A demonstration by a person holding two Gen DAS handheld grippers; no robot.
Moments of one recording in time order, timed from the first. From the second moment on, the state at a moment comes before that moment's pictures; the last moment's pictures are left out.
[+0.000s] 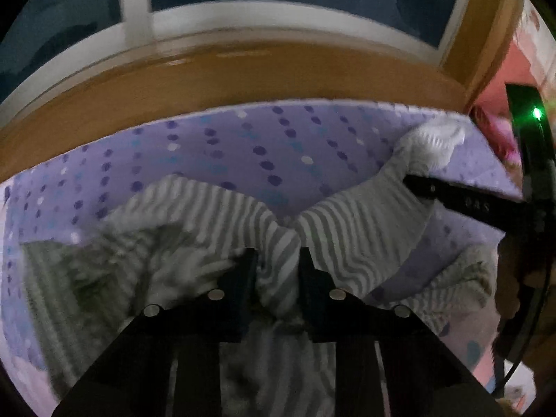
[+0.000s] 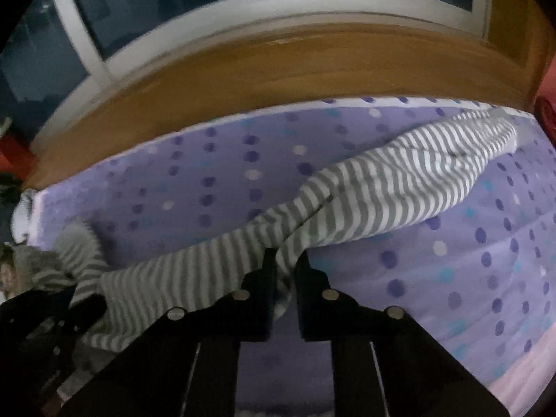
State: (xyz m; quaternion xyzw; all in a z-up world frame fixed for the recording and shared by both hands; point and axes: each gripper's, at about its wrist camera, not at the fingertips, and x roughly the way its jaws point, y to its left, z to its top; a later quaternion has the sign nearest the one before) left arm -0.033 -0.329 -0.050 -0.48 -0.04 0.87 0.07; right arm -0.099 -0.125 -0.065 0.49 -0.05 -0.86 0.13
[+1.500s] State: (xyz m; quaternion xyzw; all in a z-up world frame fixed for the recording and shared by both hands) left arm 0.063 -0.482 -0.086 -0.50 -0.23 0.83 0.07; right arm -0.018 -0.373 -0.011 0.46 0.09 -0.80 0.37
